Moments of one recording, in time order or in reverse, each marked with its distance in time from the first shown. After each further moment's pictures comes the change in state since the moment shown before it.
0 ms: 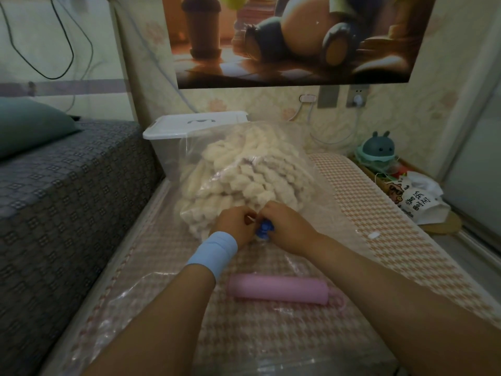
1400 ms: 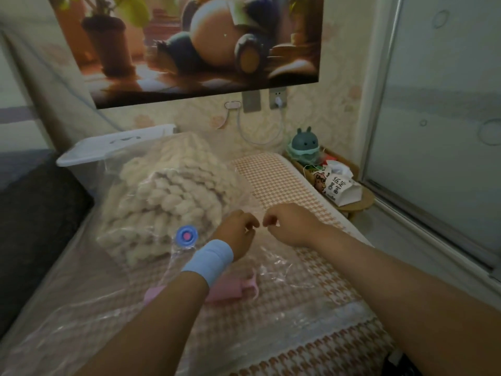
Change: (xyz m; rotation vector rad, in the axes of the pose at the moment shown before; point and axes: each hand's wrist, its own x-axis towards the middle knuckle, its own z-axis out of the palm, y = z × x) left_hand -0.022 0.120 0.105 0.196 -0.126 0.427; right_hand -0.131 0.079 -0.117 -0.135 -0.035 0.360
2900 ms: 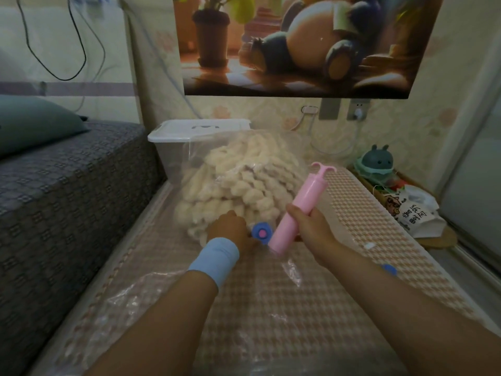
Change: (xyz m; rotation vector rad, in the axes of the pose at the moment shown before) left_hand -0.046 -0.127 -0.079 0.294 -0.070 -0.471; right_hand 0.074 -0.121 0.074 1.150 0.237 0.364
